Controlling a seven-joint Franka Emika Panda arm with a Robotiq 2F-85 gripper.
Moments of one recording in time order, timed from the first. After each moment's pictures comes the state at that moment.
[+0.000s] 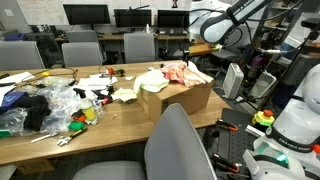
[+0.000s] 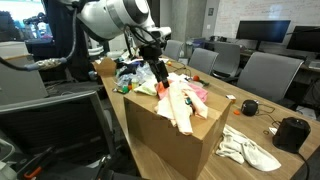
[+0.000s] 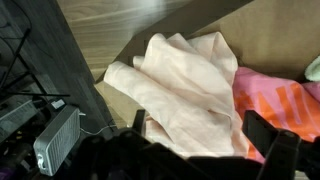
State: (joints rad) arm -0.33 -0.13 -0.08 -2.42 -0.54 2.39 0.99
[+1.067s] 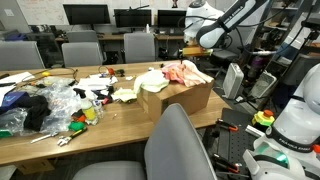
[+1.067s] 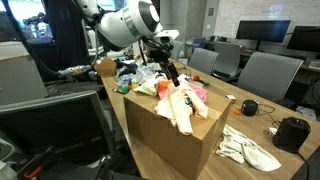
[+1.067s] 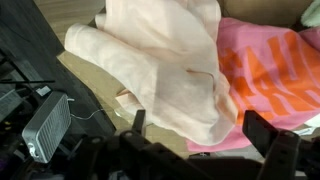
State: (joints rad) arm -0.31 0.01 -0.15 -2.33 -0.64 2.55 1.11
